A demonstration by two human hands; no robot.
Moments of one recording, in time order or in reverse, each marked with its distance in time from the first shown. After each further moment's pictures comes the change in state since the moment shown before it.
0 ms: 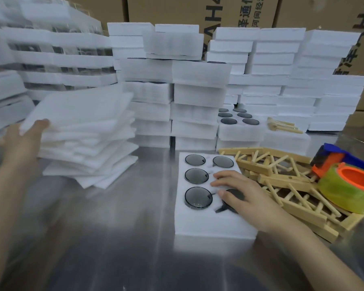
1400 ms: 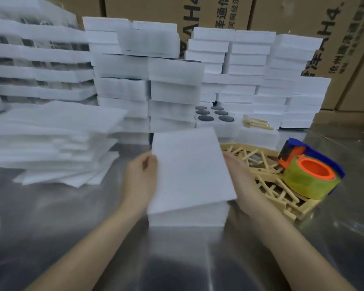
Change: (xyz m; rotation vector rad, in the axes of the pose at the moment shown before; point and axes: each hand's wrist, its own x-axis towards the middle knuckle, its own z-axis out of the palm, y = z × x) left_hand -0.271 0.009 0.135 0.018 -0.574 0.294; right_hand 0.008 -0.020 -0.023 0.741 0.334 0.288
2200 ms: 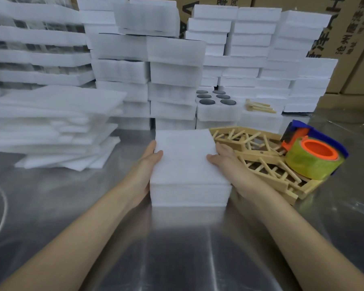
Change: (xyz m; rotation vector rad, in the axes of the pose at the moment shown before) left_hand -0.010 -0.020 -0.009 -0.433 -0.375 -0.467; right_hand -0.001 0.018 0.003 -0.346 -0.088 0.225
